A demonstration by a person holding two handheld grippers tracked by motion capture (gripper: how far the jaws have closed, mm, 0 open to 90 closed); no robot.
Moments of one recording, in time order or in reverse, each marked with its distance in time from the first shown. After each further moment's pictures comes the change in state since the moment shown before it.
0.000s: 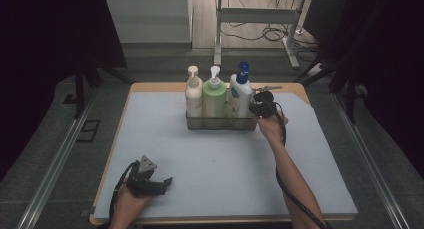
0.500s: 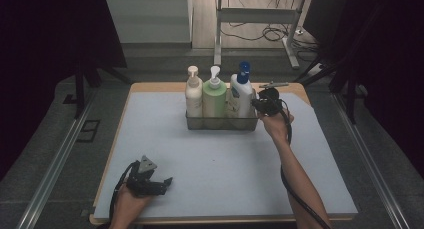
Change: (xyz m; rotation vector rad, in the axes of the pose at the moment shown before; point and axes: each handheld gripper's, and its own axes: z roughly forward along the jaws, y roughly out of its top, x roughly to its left) left arm 0.000 0.000 0.000 0.001 0.001 0.002; right arm -0.004 0.009 -0.022 -0.055 -0.029 -0.034
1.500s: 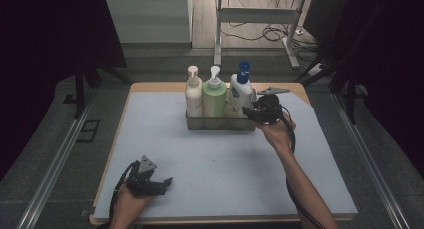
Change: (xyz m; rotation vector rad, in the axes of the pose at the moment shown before) left arm 0.000 0.000 0.000 -0.001 0.000 0.000; right arm 0.028 -0.009 -0.045 -0.039 0.103 -0.092
